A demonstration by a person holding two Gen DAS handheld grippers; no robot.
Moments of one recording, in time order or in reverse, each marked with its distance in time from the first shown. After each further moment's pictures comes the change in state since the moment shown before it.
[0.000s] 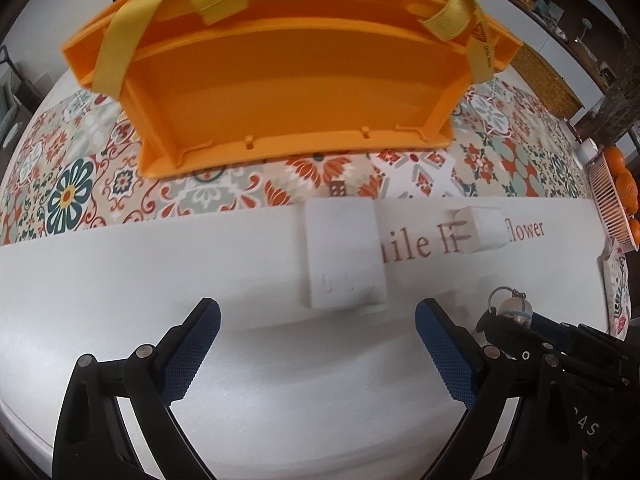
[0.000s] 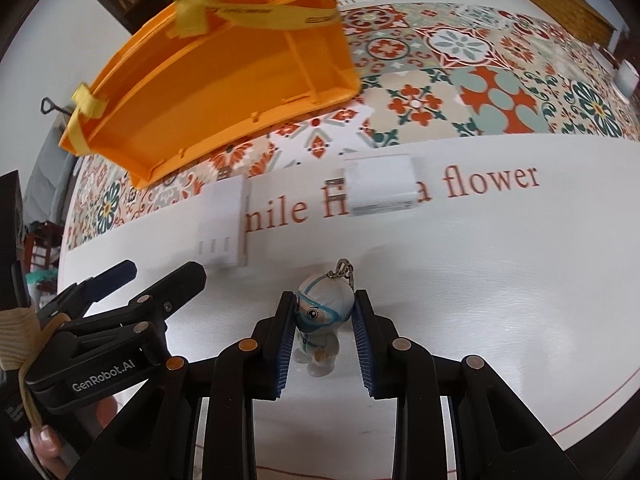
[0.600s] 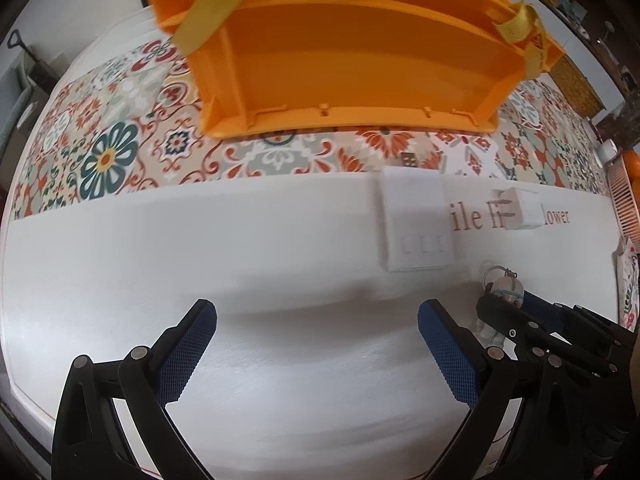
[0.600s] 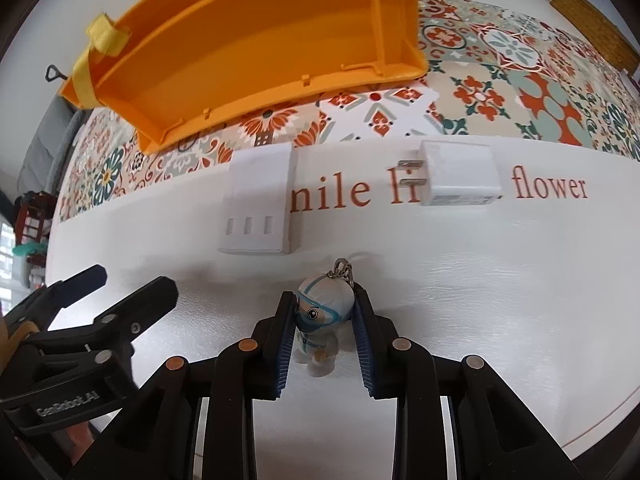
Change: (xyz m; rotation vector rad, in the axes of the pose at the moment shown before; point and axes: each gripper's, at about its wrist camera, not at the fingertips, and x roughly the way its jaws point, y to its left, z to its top) left arm -0.009 0.043 -0.018 -0.036 0.082 0.050; right arm 0.027 0.046 -0.004 -0.080 0.038 -0.017
